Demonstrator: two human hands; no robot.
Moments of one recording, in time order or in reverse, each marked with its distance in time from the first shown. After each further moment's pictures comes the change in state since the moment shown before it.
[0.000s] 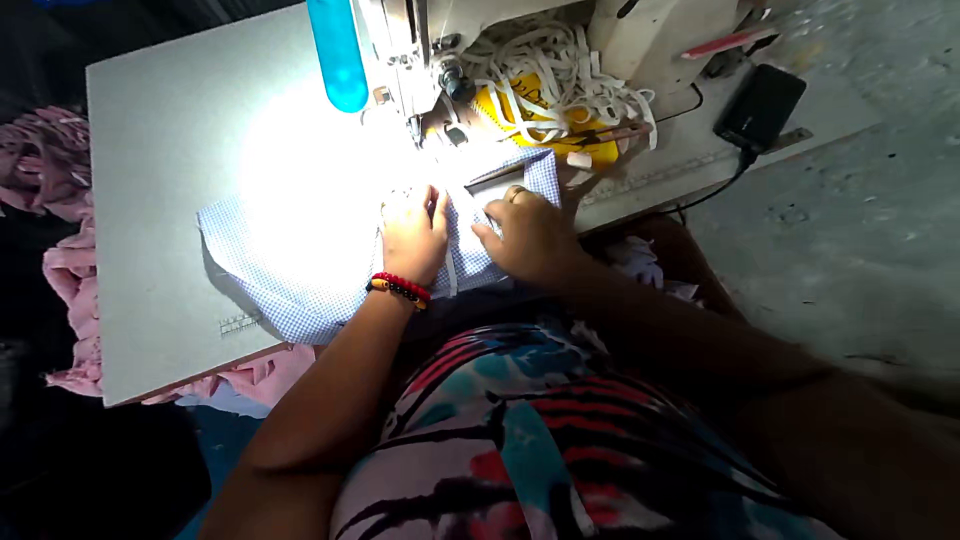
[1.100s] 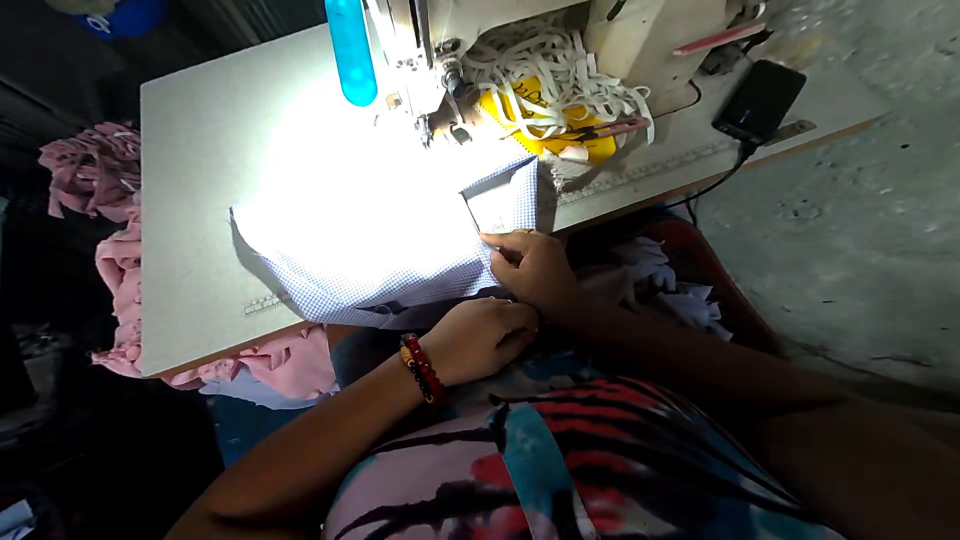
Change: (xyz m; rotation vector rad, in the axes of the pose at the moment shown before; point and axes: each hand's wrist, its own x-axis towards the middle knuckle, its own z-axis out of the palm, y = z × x) left_hand -0.105 0.042 -0.017 -0.335 -0.617 0.643; right_hand -0.057 -0.002 0.024 0.558 0.116 0.025
